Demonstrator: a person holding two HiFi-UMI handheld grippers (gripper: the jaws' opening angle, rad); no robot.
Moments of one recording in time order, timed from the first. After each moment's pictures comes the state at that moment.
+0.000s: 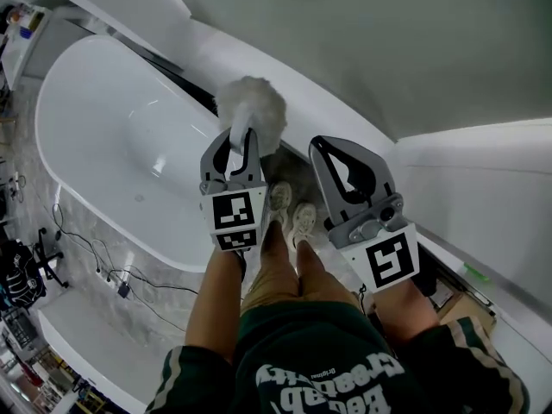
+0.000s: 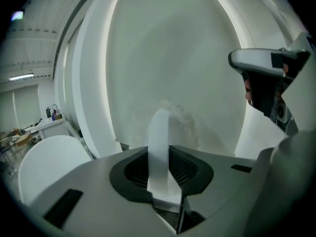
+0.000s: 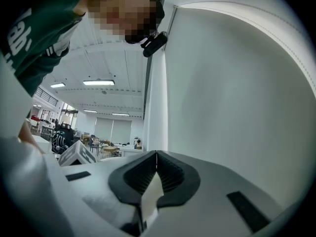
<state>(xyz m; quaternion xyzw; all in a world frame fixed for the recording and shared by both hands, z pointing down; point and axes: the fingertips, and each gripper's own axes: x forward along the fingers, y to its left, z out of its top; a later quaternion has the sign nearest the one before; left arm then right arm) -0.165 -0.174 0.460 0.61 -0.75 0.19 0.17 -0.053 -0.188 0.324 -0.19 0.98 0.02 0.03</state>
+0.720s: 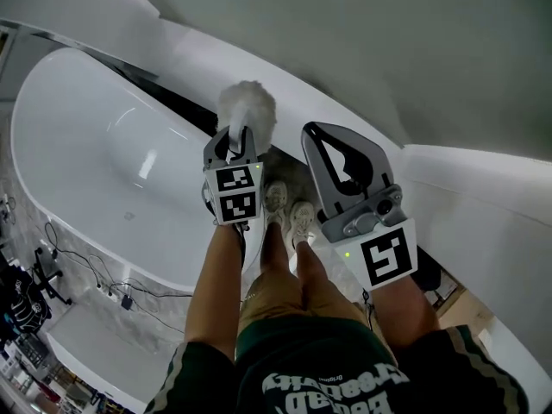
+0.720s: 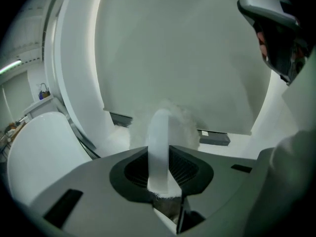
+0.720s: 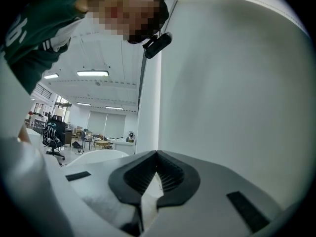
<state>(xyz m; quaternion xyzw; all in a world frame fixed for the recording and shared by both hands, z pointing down) -0.206 -0.234 0.606 0.60 -0.70 0.25 0.29 -0.102 -0.259 0.376 -0.22 0.97 0.01 0.00</state>
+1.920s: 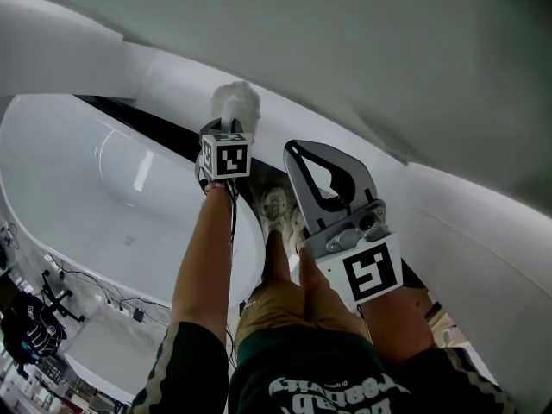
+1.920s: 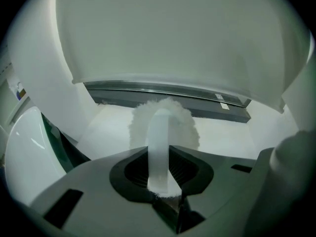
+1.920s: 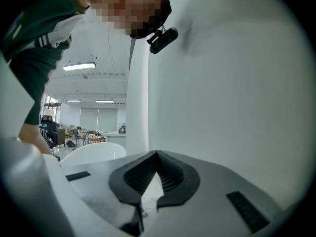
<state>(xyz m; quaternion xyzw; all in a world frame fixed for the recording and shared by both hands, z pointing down) -0.241 -0.302 0.755 0.58 -0.62 0.37 0.38 -0.120 -0.302 0.440 -0.26 0.96 -0.04 -0.05</state>
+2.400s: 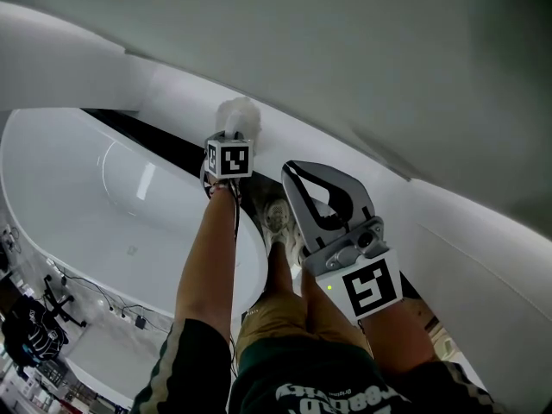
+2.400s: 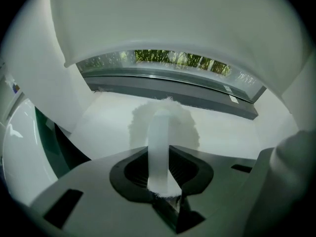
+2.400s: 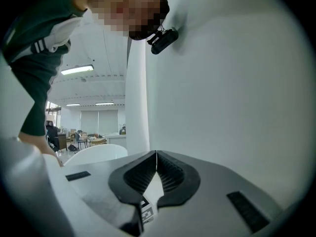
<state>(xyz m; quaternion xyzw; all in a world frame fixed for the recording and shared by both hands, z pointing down) -0.243 -0.307 0.790 0.56 -0.61 0.39 0.41 -0.118 -0.302 0.442 -0.25 0.97 -0.06 -0.05</state>
